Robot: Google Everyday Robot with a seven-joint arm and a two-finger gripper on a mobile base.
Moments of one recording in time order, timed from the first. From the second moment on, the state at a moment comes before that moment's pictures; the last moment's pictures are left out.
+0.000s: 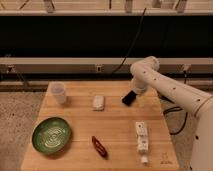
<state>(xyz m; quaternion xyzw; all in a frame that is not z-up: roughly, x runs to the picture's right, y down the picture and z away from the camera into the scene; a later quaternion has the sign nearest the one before) 0.192 0.057 0.855 -0.28 -0.05 -0.16 0.94</state>
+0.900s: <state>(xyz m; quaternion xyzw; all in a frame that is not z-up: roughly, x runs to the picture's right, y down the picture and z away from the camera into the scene) 0.192 0.072 0.903 -0.30 -0.06 -0.16 0.94</state>
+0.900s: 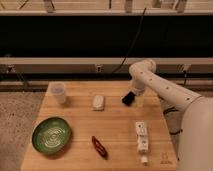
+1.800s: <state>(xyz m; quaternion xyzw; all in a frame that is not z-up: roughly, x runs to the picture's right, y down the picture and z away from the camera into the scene) 0.189 0.088 0.928 -0.33 -0.07 -0.16 0.93</state>
